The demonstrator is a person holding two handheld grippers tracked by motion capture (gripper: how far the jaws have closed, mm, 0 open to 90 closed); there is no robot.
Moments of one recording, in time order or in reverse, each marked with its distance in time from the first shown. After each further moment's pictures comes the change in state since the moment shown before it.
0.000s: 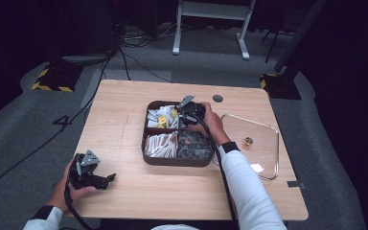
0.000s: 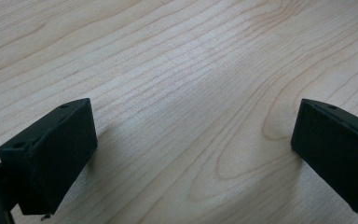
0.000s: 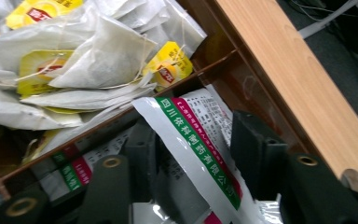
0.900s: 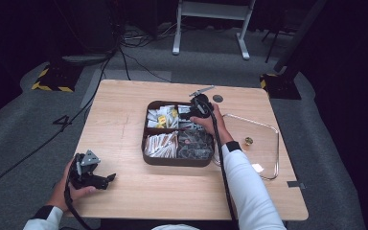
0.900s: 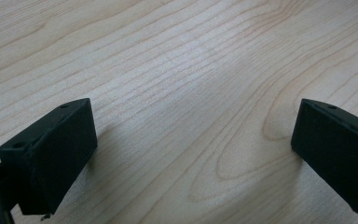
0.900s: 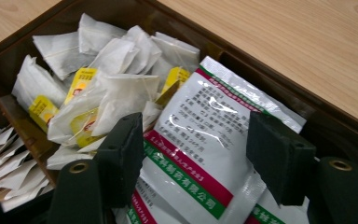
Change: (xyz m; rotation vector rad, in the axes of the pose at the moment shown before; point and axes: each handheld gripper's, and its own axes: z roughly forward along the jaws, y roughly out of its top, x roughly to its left) left arm 0.000 0.000 0.000 -0.001 -0.001 0.003; right arm -0.032 -0.014 -0.005 -0.094 0.282 0.439
